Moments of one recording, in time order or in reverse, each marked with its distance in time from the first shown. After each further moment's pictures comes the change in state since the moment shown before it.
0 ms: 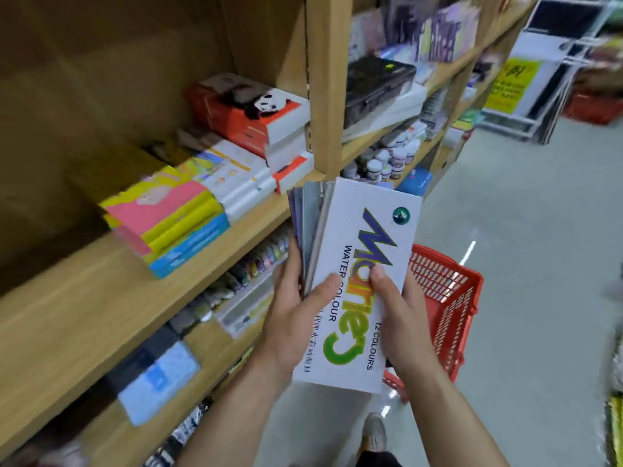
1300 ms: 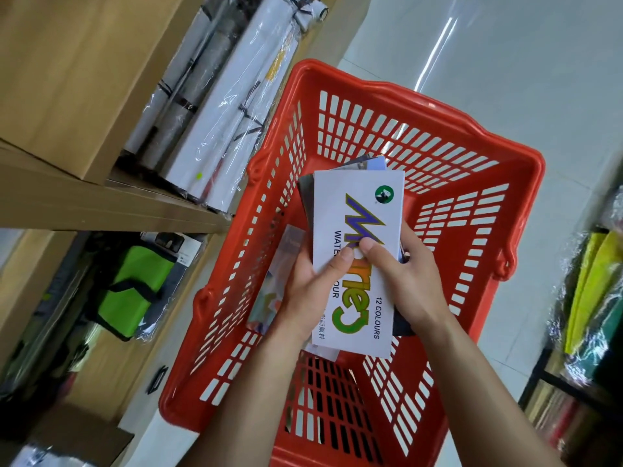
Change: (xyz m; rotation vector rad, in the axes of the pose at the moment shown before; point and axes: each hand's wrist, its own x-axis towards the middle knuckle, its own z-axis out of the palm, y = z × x) left_hand 0.272 -0.507 0.060 -0.064 0.028 -0.667; right_hand 0.231 0.308 -0.363 -0.410 0.209 0.502
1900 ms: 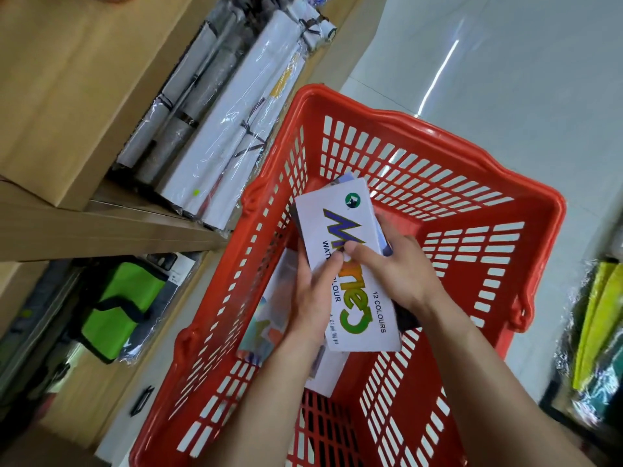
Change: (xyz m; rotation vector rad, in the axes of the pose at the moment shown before) left_hand 0.056 -0.023 0.011 -0.115 0.223 0.035; right_hand 0.080 -0.001 -0.008 -0.490 -0.133 0.174
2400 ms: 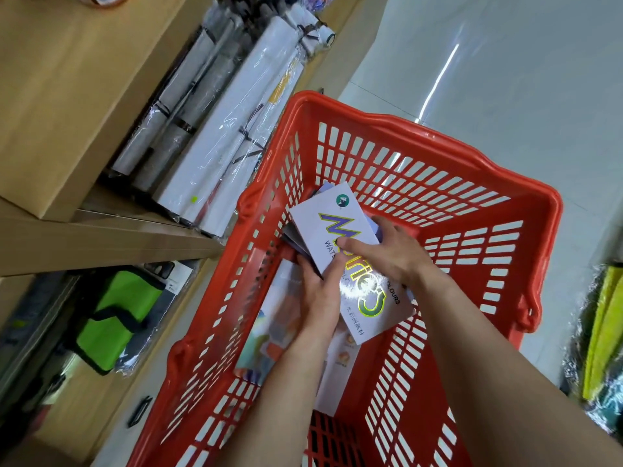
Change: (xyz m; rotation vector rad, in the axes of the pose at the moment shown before) left_hand 0.039 -0.037 0.005 0.045 0.127 -0.025; right_hand 0.058 0.008 -0.003 -0.371 -0.033 0.166
